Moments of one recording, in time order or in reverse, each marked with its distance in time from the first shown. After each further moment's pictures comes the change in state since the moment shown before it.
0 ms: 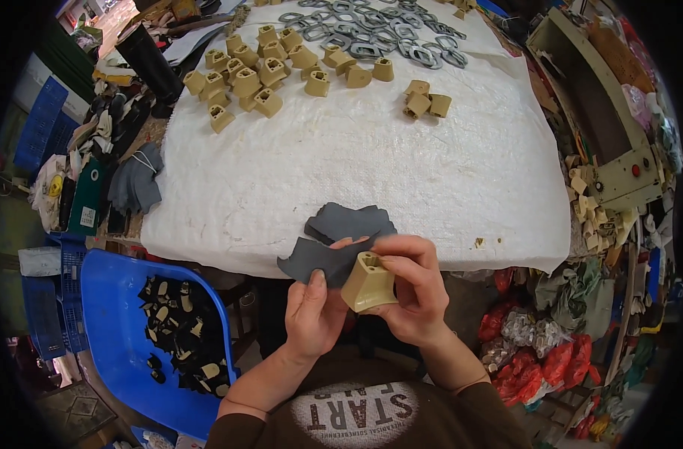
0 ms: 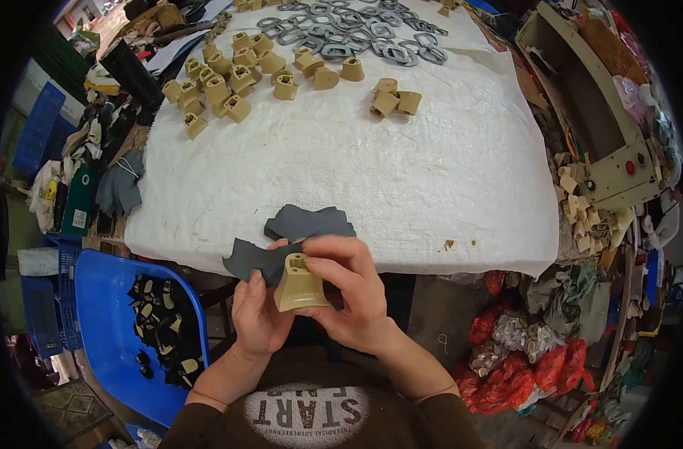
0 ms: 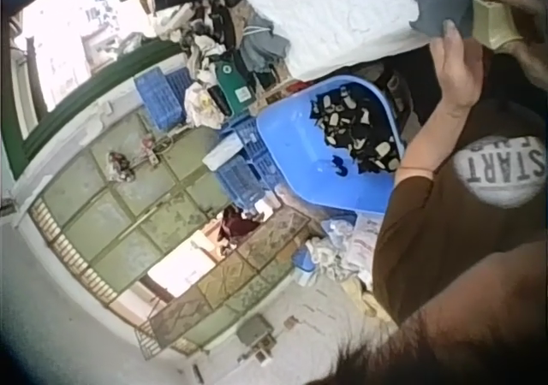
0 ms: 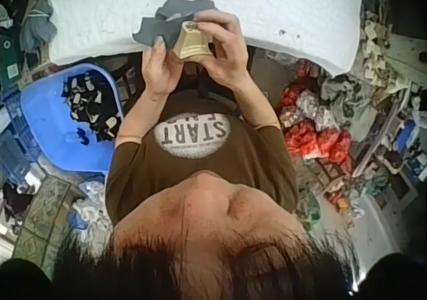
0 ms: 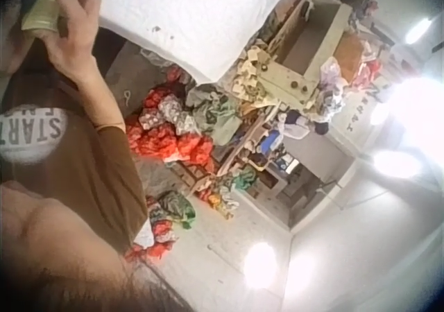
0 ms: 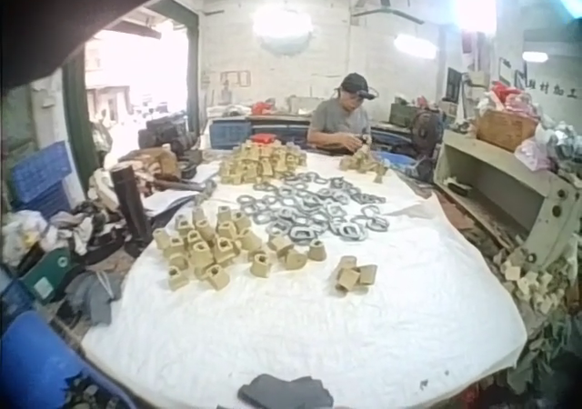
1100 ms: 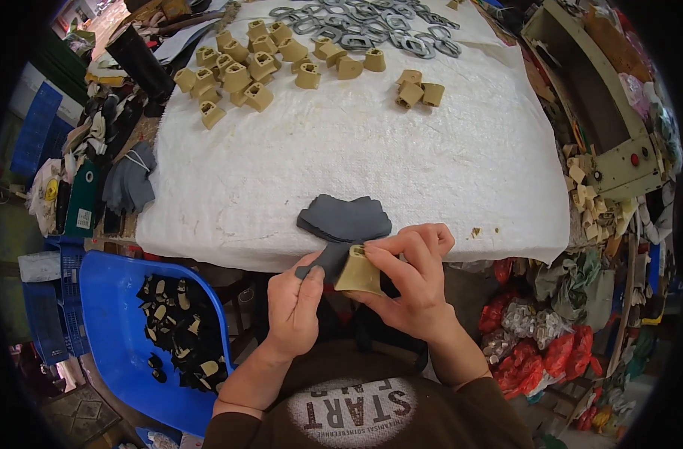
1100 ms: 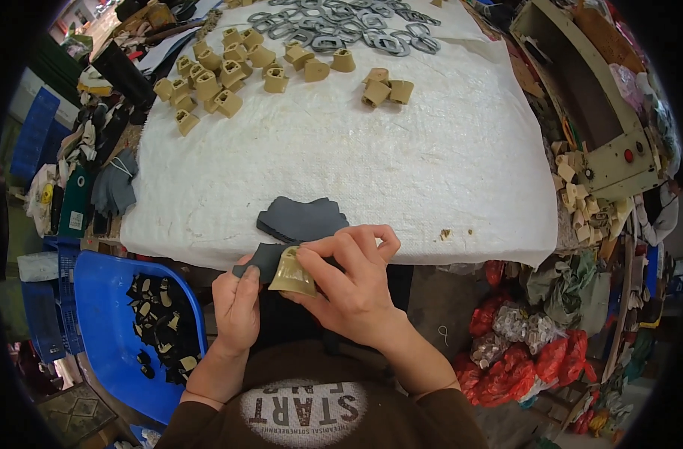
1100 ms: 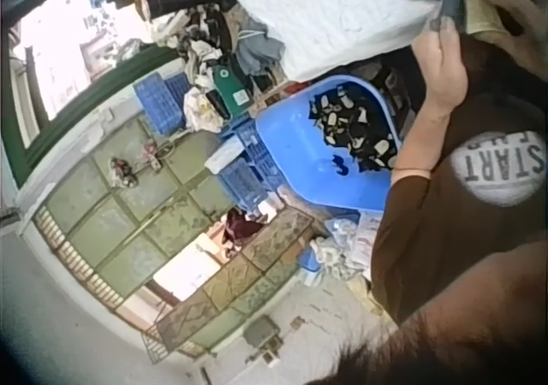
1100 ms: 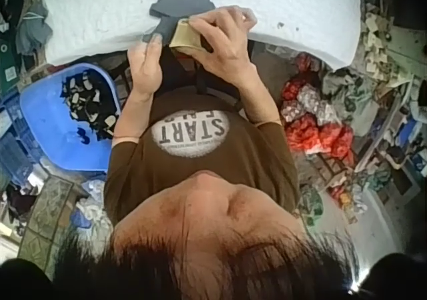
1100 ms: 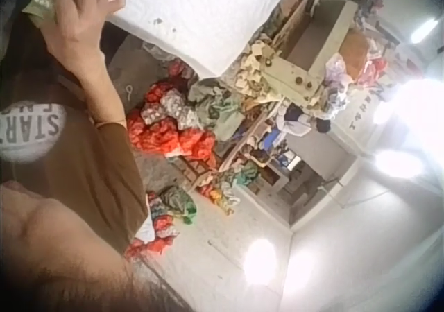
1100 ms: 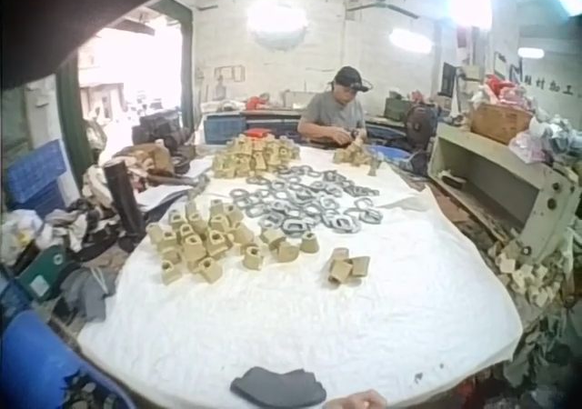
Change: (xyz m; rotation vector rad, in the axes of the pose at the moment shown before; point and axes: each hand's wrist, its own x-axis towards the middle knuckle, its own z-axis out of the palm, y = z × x) left_hand -0.003 0.022 -0.007 0.751 0.058 -0.038; right_hand 0.008 -0.015 -0.013 -0.586 -0.167 -0.014
